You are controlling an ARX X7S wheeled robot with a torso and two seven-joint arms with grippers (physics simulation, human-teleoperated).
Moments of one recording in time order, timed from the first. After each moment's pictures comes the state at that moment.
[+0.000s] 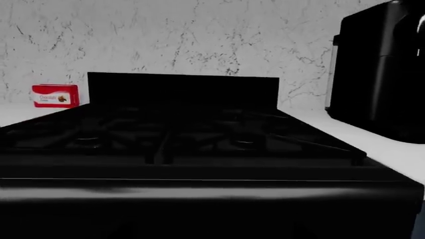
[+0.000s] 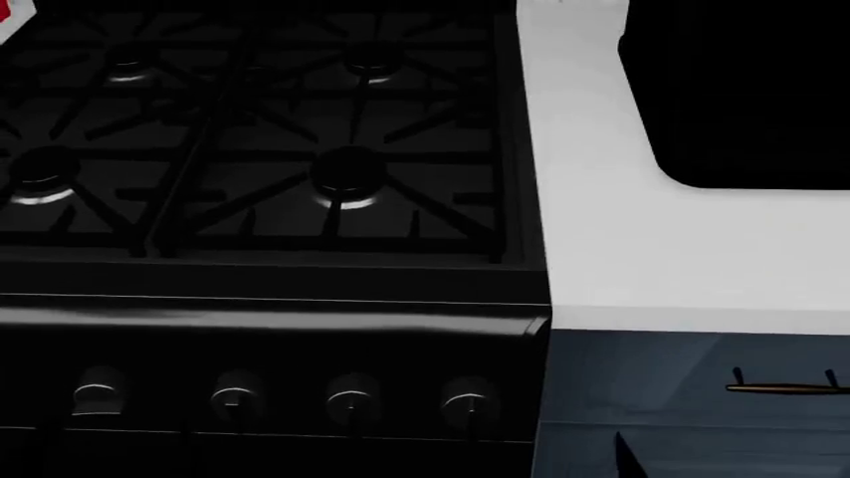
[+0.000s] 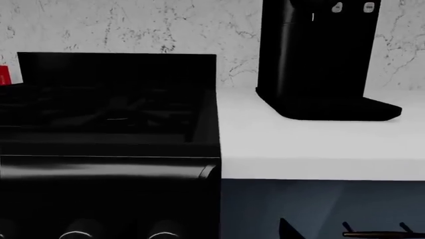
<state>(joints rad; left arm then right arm) 0.08 -0.13 0.12 0.32 -0.14 -0.07 -0.12 -0.02 0.11 -0.13 -0.20 0.09 0.09 0.14</state>
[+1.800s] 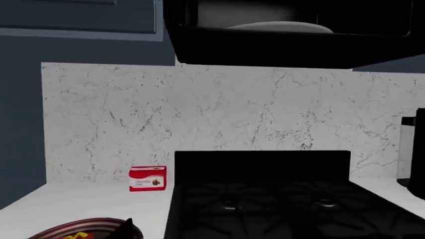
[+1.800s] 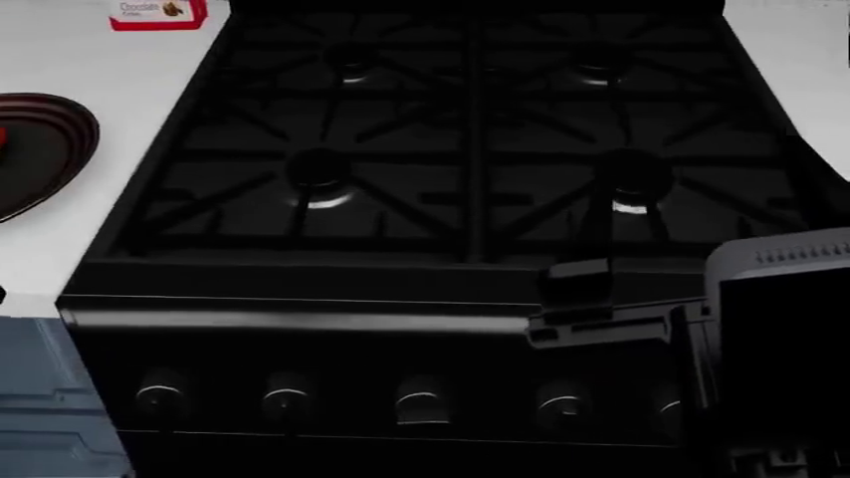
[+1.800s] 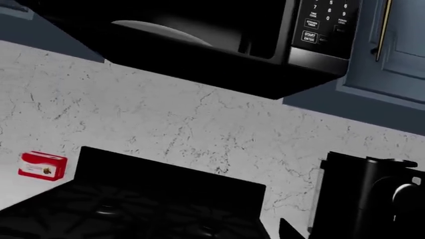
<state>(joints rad) -0.59 -0.47 -0.31 0.78 -0.91 -1.12 -0.30 0.49 0.43 0.02 -0.82 0.34 0.91 0.16</state>
